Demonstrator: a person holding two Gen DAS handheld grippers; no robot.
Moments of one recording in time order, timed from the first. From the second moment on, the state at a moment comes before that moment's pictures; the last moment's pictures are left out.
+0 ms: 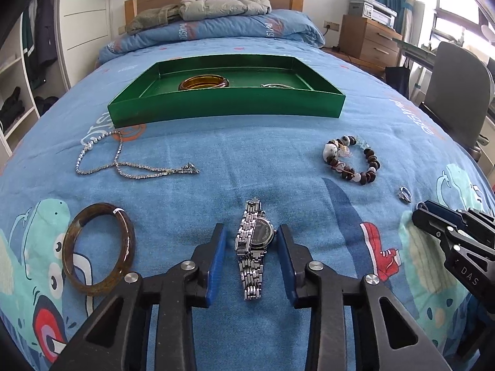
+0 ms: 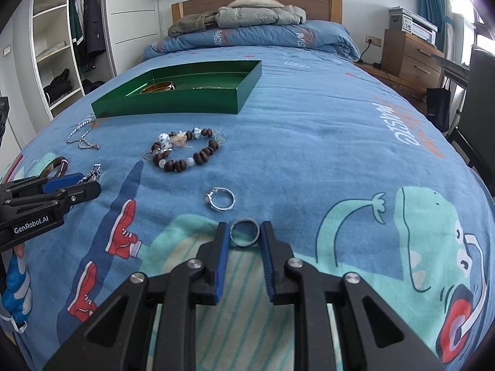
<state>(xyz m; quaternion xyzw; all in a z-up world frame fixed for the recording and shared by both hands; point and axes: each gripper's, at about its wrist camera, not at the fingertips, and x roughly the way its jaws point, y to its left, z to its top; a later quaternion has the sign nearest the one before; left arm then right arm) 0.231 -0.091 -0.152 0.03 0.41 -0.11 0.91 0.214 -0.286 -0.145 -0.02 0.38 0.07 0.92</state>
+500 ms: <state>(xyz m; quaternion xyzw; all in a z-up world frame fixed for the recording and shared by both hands) 0.225 -0.092 -0.143 0.03 0.41 -0.10 0.90 0.203 -0.291 -0.139 -0.01 0.36 0.08 0.93</state>
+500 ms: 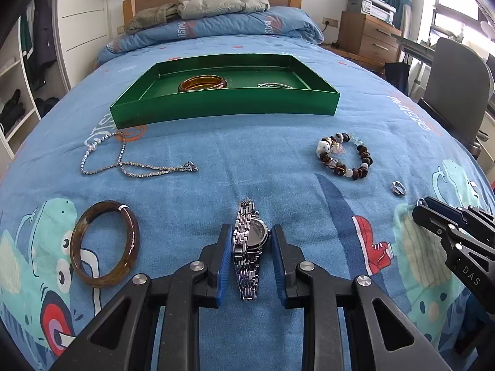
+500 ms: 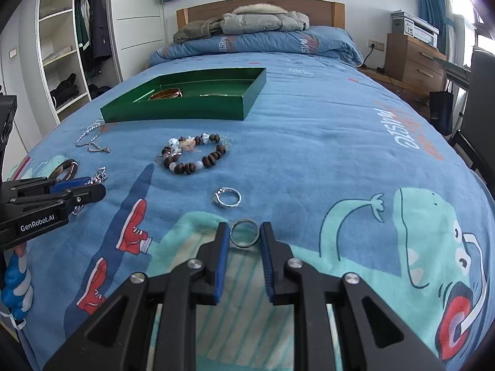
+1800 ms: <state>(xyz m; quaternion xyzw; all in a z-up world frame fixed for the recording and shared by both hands) 0.200 -0.030 -0.038 -0.02 0.34 -0.10 0.94 0.176 -0.260 -0.039 -0.01 0.29 0.12 0.95</state>
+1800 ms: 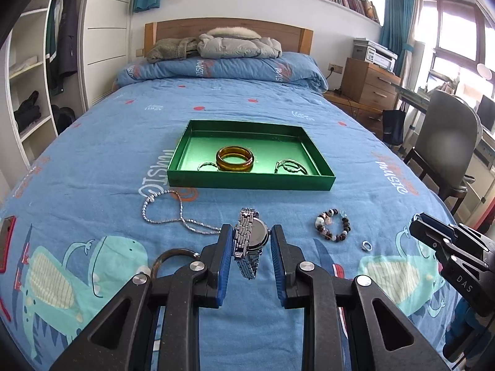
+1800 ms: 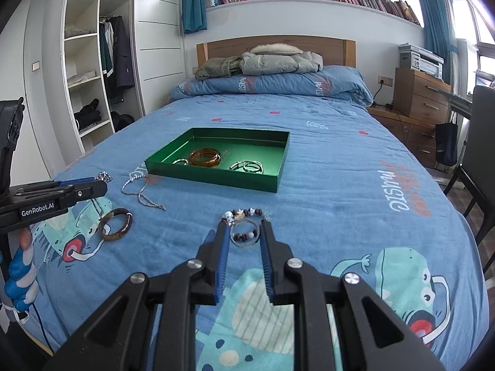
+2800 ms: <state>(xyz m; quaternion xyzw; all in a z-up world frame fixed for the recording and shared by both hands) 0.501 0.002 -0.106 -0.04 0.45 -0.04 0.89 0.490 -0.213 -0.110 0.00 0.44 0.10 0.89</state>
